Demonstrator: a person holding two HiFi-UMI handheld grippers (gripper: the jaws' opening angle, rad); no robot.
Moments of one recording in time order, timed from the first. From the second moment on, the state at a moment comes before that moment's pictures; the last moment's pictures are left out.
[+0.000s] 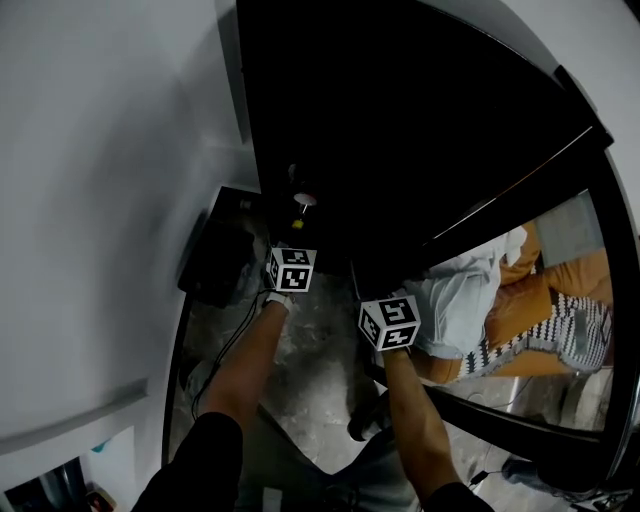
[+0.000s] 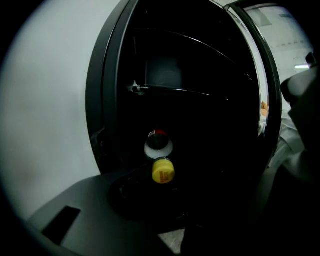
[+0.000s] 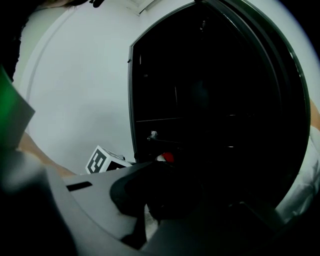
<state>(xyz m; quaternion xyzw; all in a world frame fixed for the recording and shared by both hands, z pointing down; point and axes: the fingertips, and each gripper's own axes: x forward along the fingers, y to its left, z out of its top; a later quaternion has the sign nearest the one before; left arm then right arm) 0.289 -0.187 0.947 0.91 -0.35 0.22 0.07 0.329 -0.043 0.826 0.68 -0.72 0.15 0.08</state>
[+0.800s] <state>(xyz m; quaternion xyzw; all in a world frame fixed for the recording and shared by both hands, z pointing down) 0.248 -0.123 0.812 0.93 -0.28 0.23 0.09 0.299 0.012 0.730 0.69 -0.68 0.23 0.09</state>
